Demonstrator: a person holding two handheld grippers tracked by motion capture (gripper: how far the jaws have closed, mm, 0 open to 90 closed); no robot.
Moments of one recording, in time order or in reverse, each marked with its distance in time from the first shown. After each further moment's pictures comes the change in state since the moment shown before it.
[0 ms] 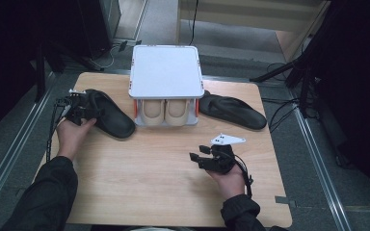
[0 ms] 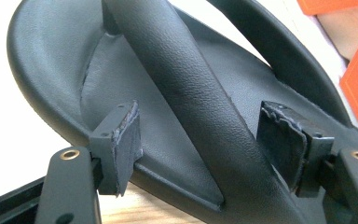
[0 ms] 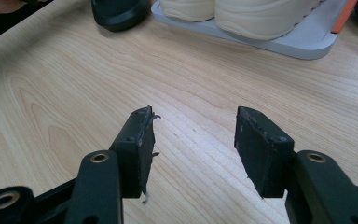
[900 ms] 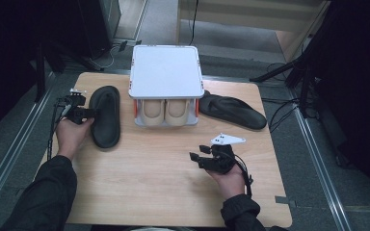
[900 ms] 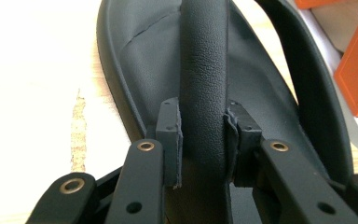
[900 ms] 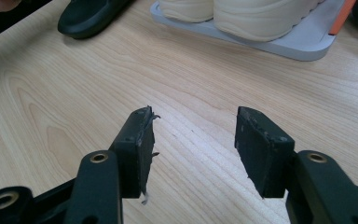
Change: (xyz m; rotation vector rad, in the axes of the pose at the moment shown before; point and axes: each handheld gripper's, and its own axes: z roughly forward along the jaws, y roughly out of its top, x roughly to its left) left arm -0.004 0.004 -0.008 0.005 0.001 0.006; right arm 0.000 0.001 0.000 -0.002 -0.006 -0.003
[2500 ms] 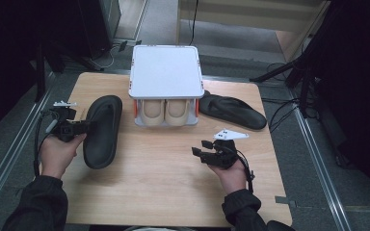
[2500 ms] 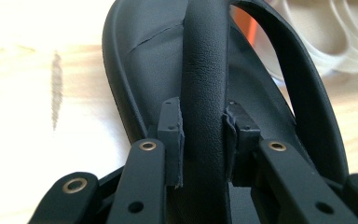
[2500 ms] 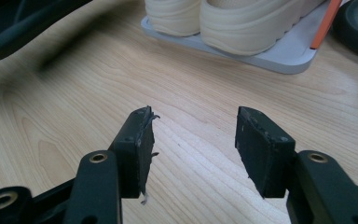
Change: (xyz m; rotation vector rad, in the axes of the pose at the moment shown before) left arm -0.037 -0.046 -0.092 -0.020 -0.100 0.055; right arm -0.012 0.010 -0.001 -0.019 -0.007 0.017
